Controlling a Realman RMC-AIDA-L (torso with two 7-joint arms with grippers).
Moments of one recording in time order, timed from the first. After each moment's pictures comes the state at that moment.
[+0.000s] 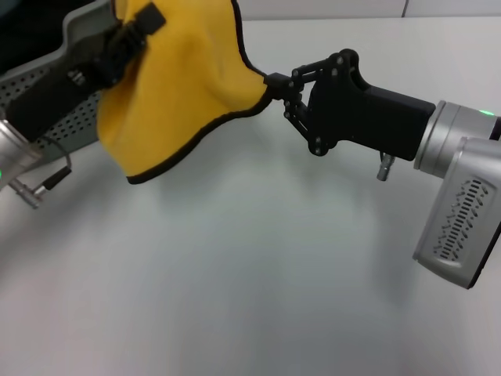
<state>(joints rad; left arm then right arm) -0.35 -2.09 1.03 0.57 1.06 1.54 -1.45 0.27 2.03 -1.81 -1.18 2.14 0.80 -2.99</state>
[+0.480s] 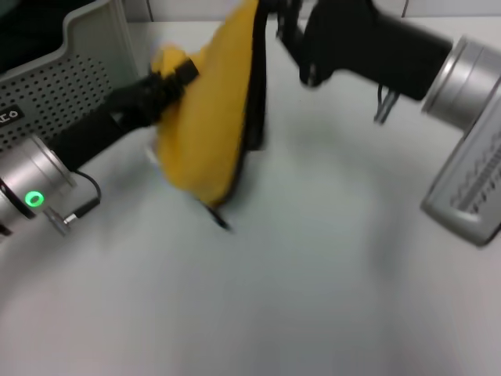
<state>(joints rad) -0.40 -2.10 1.03 0.43 1.14 1.41 -1.39 0.26 2.03 -1.80 -1.34 2.27 0.76 -2.99</state>
